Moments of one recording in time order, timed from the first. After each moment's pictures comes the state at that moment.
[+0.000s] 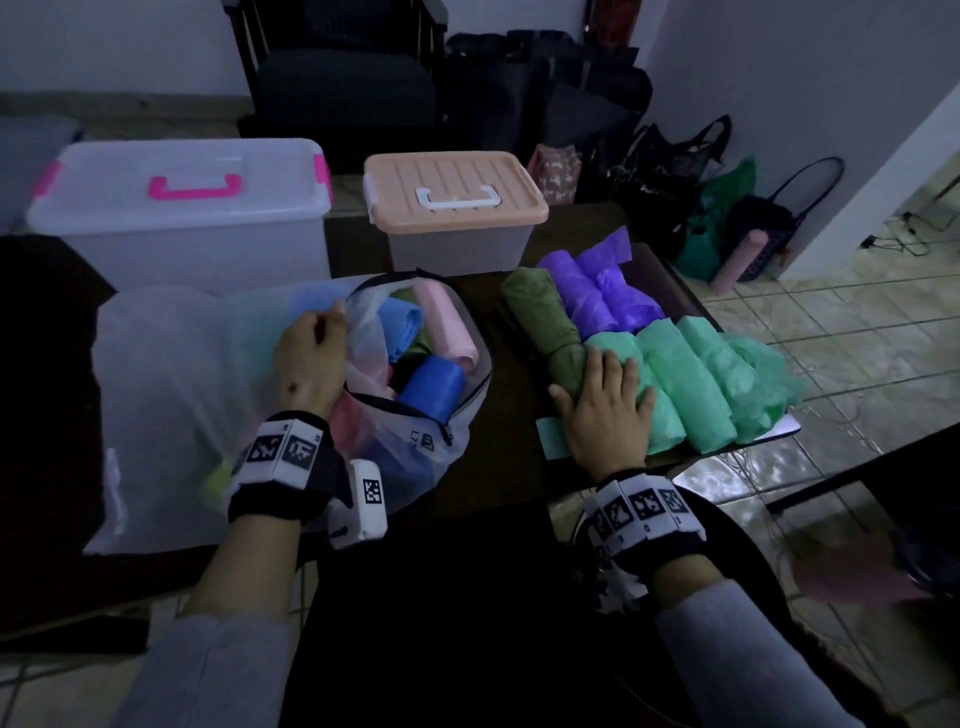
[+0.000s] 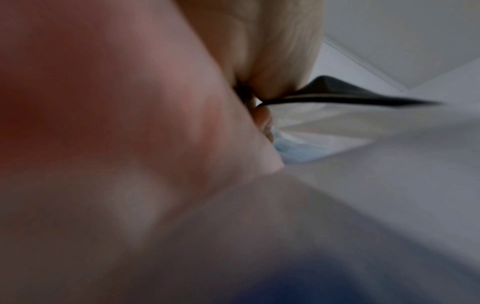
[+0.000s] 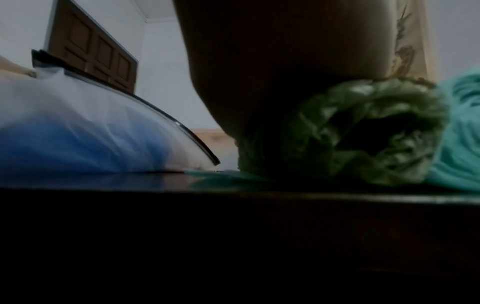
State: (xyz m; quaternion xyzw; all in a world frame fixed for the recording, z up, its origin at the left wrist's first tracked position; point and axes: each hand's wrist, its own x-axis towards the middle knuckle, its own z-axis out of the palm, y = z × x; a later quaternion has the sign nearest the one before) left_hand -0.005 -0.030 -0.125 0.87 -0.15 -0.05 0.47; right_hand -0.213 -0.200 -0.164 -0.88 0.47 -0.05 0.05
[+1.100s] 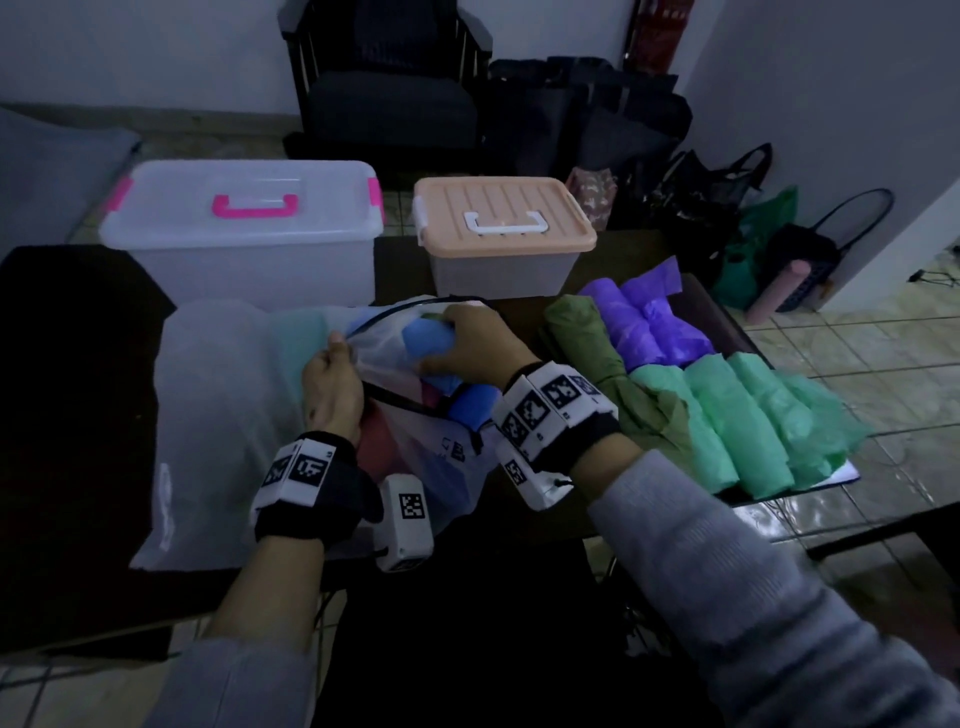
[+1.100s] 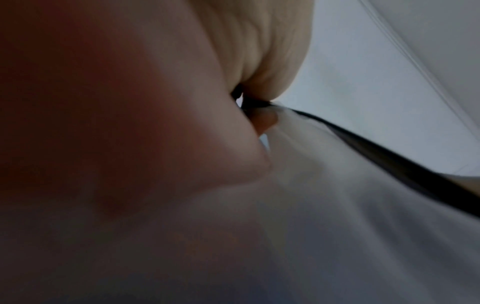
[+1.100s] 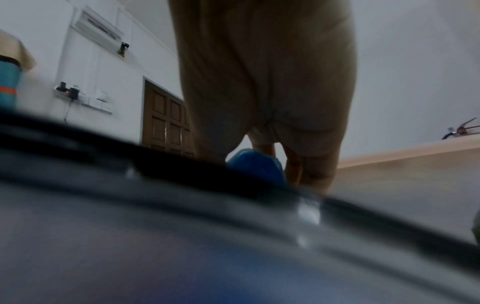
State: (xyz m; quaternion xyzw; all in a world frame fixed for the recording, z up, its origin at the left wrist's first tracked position) left_hand 0.020 -0.024 -0.146 0.77 0.04 -0.12 0.63; right_hand -0.052 -0.153 -0.084 -0.96 0.19 0.00 0.22
